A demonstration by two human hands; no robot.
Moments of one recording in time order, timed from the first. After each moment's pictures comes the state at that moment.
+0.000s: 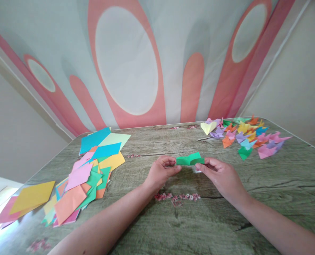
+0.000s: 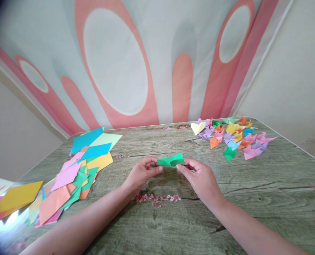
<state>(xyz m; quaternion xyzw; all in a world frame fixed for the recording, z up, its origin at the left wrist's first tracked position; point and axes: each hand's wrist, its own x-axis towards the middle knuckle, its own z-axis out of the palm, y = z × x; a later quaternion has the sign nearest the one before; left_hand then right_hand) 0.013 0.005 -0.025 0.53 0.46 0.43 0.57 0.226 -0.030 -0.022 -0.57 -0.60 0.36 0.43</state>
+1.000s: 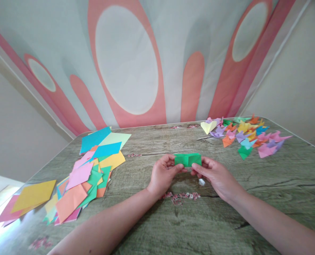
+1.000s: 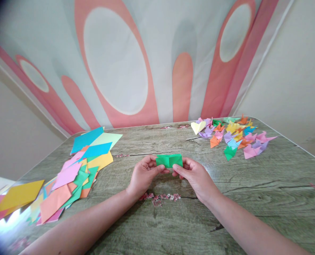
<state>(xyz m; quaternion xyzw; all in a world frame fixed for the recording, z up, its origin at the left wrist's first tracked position) 0.031 -0.007 -0.017 0.51 0.40 0.48 0.59 0.214 -0.025 -0.028 -0.46 -0.46 0.60 0.47</state>
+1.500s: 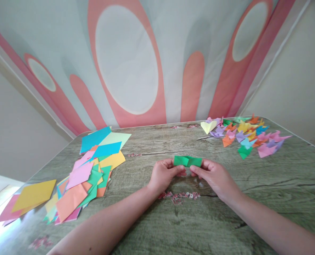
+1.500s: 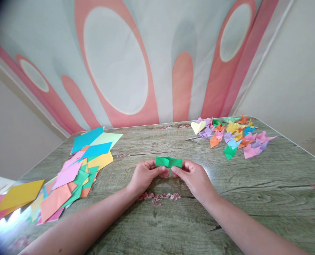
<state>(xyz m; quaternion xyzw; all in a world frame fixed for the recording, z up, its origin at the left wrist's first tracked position) 0.027 -0.004 -0.021 0.52 0.44 0.40 0.61 0.216 -0.027 -0.031 -0.54 -0.55 0.47 0.42</state>
